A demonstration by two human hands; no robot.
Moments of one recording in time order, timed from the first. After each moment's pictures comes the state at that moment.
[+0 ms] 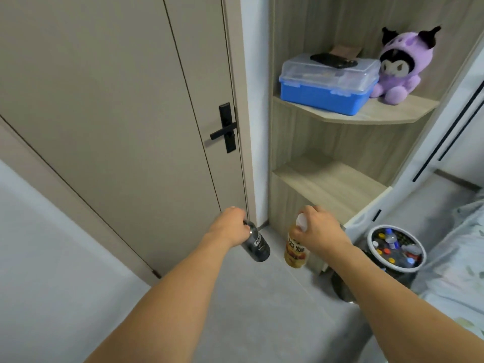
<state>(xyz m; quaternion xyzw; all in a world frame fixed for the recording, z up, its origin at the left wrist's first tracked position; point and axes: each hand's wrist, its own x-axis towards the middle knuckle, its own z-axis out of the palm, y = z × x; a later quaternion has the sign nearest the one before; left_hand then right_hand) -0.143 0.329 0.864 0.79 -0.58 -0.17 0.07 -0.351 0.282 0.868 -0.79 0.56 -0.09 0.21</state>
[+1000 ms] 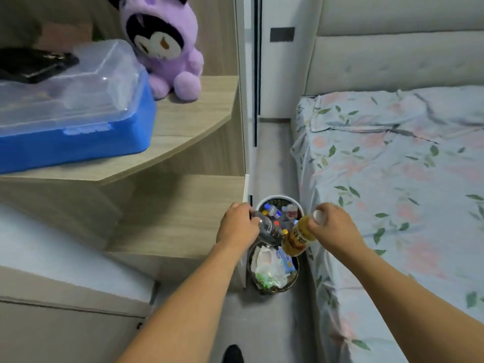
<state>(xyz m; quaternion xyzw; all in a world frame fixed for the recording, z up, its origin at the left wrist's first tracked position) -0.441 -0.054 0.749 0.53 -0.79 -0.29 0.09 -0.618 0.056 0.761 -0.41 0.87 -0.20 0.18</state>
